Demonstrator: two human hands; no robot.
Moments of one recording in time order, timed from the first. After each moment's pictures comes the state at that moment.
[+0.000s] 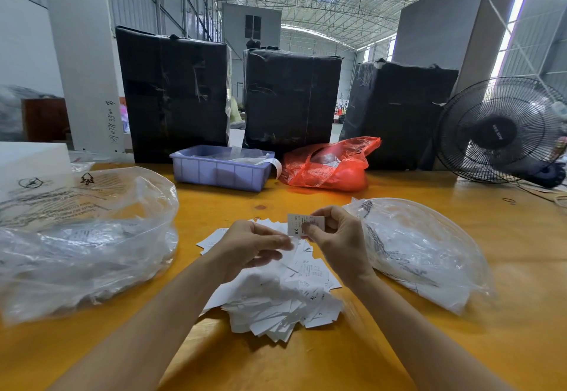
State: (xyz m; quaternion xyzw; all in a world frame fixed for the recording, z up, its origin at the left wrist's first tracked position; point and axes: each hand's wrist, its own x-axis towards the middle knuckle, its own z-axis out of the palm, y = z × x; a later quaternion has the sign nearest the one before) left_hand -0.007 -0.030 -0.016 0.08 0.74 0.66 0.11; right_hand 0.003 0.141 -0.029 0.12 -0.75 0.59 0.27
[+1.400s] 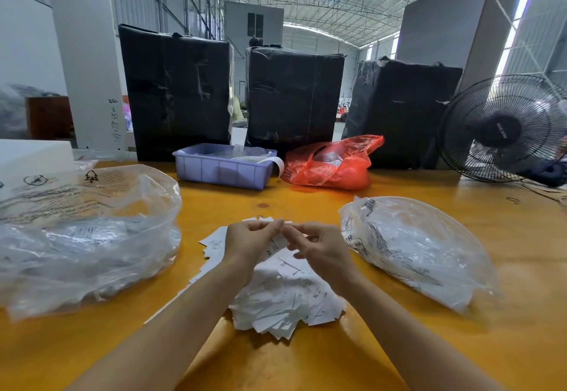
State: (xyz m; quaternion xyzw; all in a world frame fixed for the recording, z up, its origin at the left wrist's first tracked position) left_hand -0.009 -0.008 -0.030 -0.04 0.67 0.74 -0.06; right_hand 0.013 0.121 -0.030 0.15 -0.78 0.59 0.14
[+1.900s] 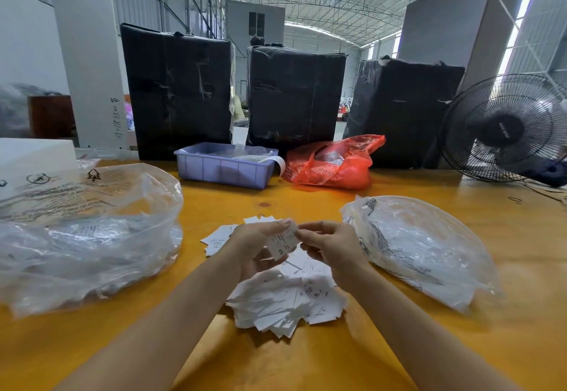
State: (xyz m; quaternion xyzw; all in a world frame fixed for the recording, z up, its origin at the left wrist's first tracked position) left_hand -0.005 -0.015 -0.018 -0.05 0.62 0.77 0.12; right_hand 0.011 0.131 -0.024 0.01 -0.71 0.70 0.07
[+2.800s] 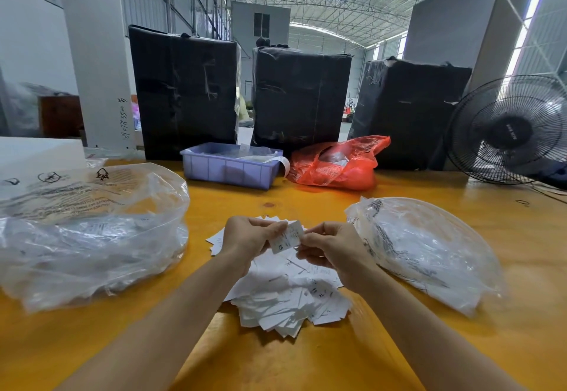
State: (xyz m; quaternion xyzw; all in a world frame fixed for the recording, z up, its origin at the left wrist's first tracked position) left_hand -0.010 -0.022 -0.021 -0.04 0.68 0.73 -0.03; right_hand 0.011 0.132 -0.022 0.02 -0.72 0.69 0.01
